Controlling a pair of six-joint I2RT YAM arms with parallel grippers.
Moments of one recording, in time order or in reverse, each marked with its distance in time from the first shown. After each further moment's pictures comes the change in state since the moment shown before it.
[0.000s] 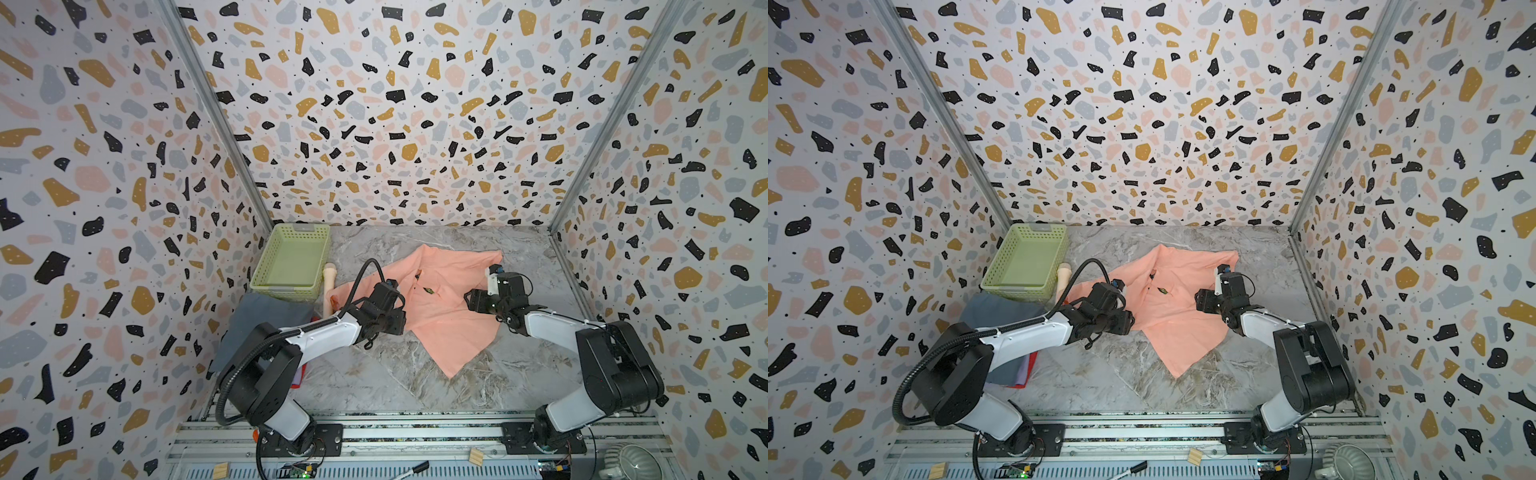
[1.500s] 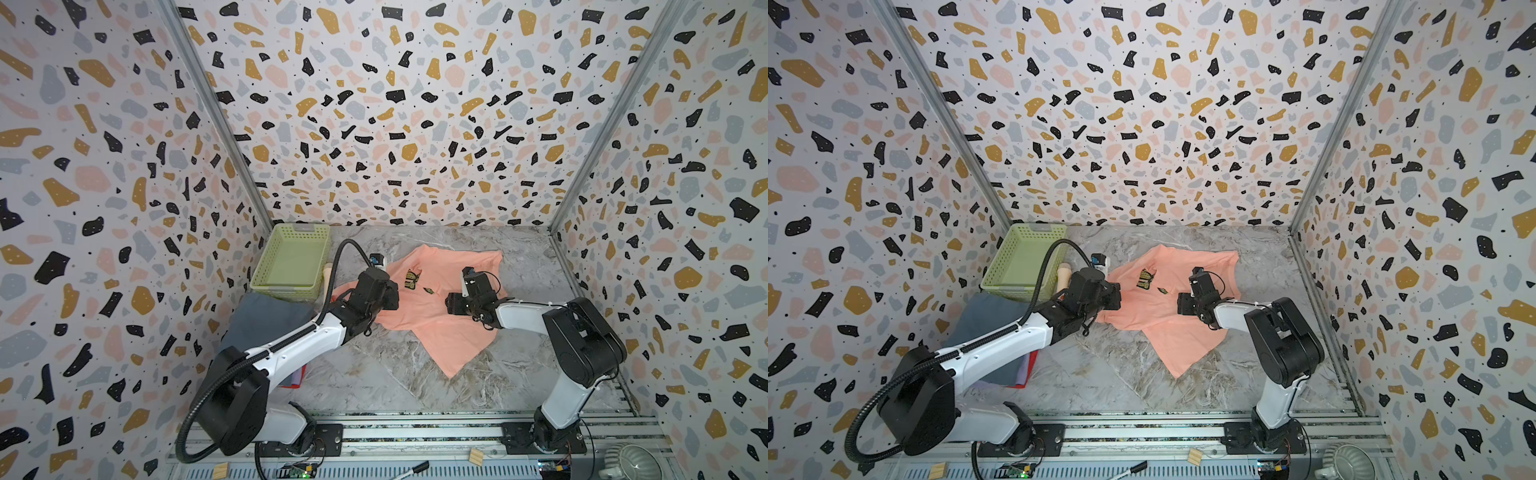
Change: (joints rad) left arm 0.029 -0.214 0.047 0.096 -0.179 -0.066; right arm 0.191 0.188 0.138 -0.061 0.163 0.046
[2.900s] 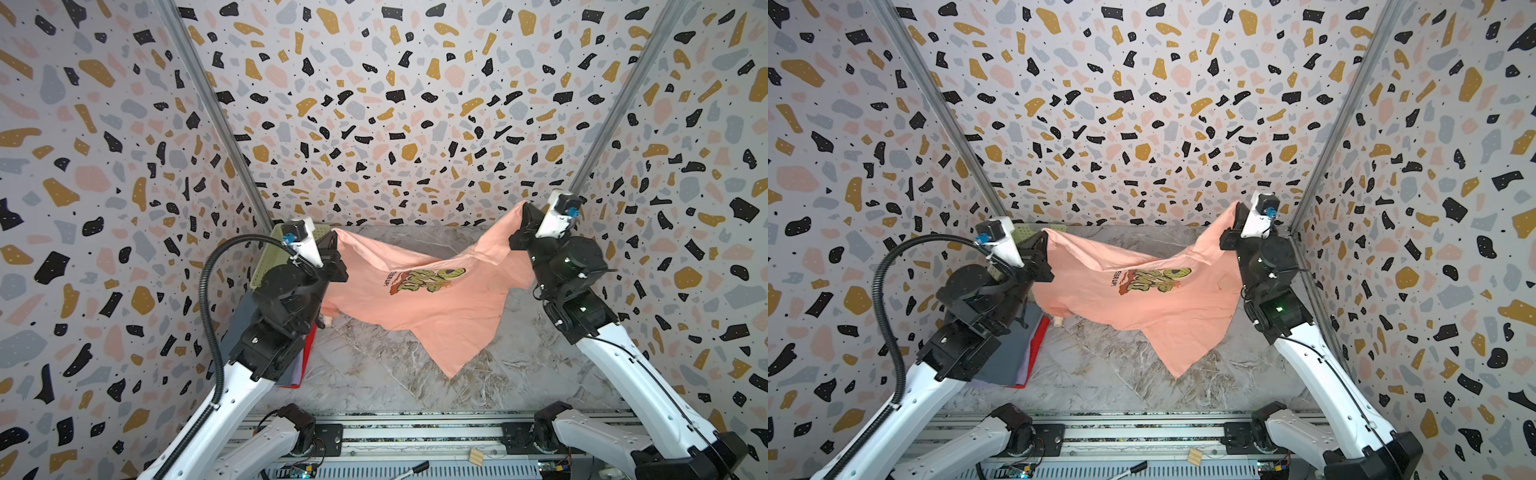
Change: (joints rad) left arm 0.110 -0.539 0.200 -0.017 -0.101 0.272; right arm -0.031 -0.735 0.331 0.063 0.316 -0.365
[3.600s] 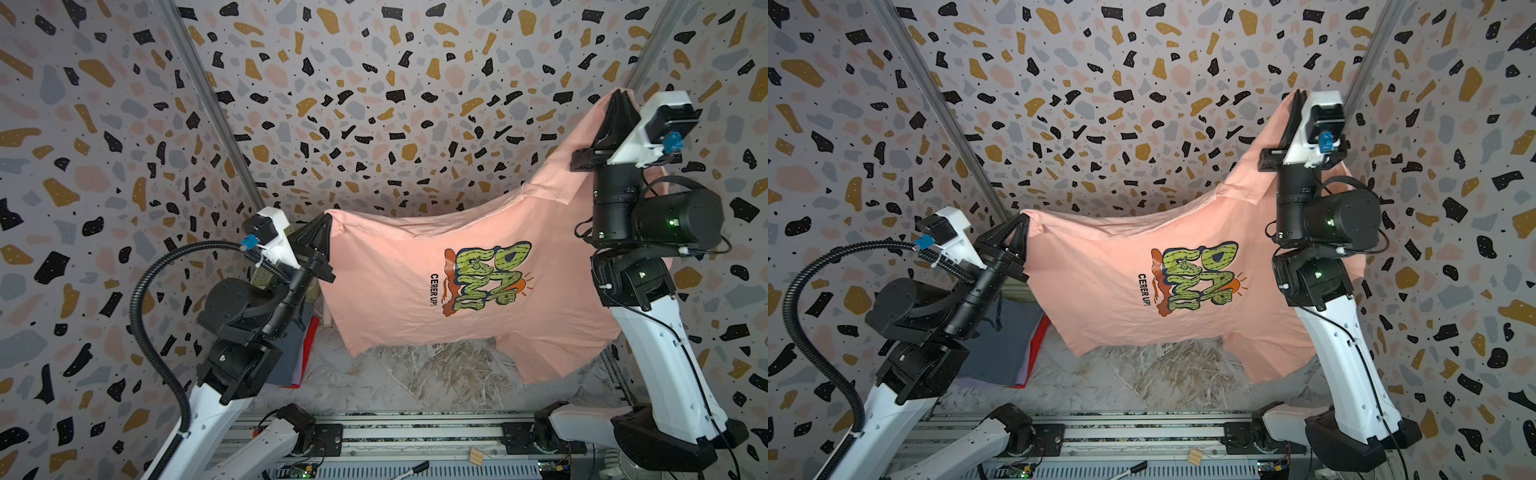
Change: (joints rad) left arm 0.000 -0.020 0.071 0.086 0.222 0.010; right arm -0.027 0.264 0.648 0.055 -0.034 -0.453
